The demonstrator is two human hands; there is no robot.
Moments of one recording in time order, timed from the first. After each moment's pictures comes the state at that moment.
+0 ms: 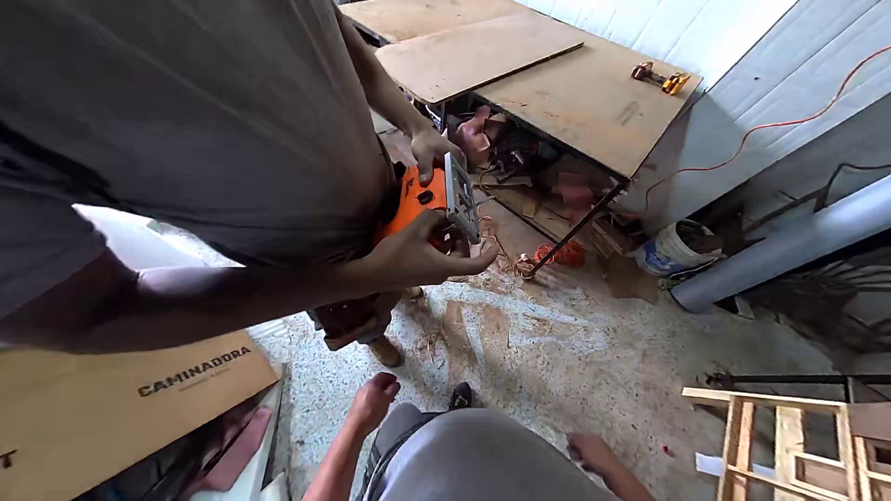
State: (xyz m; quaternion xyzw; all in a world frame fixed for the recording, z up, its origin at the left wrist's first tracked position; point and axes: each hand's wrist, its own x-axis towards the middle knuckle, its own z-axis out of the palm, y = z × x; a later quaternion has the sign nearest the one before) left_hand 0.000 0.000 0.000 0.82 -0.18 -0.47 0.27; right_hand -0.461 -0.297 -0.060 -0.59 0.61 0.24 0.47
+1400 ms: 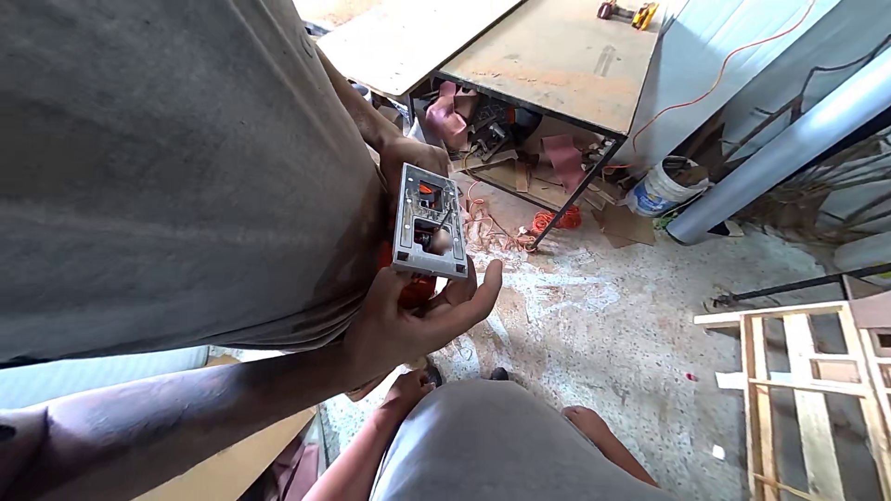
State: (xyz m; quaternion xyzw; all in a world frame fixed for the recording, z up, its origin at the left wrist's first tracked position) left_hand 0.110 -0.048 -0.004 0.74 -0.39 -0.55 -0.01; right_hand -0.322 -0.209 -0.052 -0.52 0.65 0.22 0.51
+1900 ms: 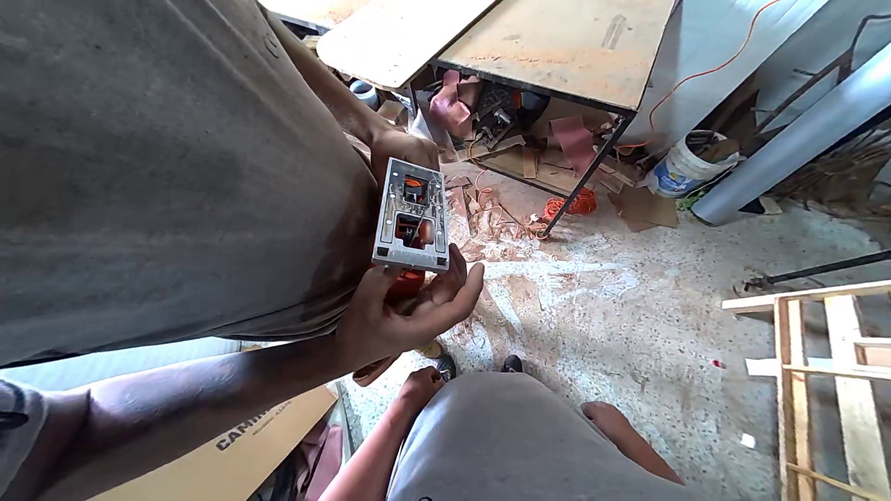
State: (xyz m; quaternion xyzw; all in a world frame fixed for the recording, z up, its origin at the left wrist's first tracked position) left_hand 0.077 -0.036 0.000 0.76 -0.35 -0.55 -0.03; right_hand -0.362 -0.201 -0.064 -0.49 0.66 0.22 0.52
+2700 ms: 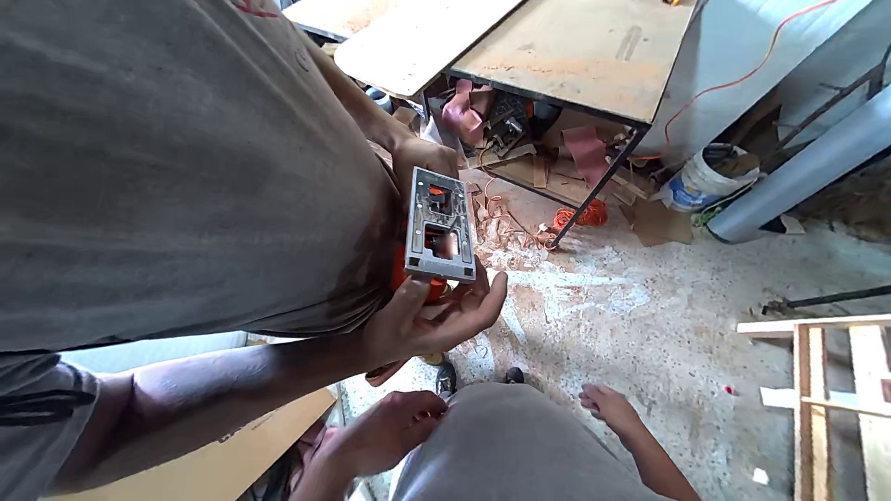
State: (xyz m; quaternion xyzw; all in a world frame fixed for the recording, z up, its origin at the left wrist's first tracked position) left_hand 0.095 -0.026 0.215 0.62 -0.52 -0.57 0.16; right_hand -0.325 -0.255 -0.019 -0.47 0.66 0.03 0.59
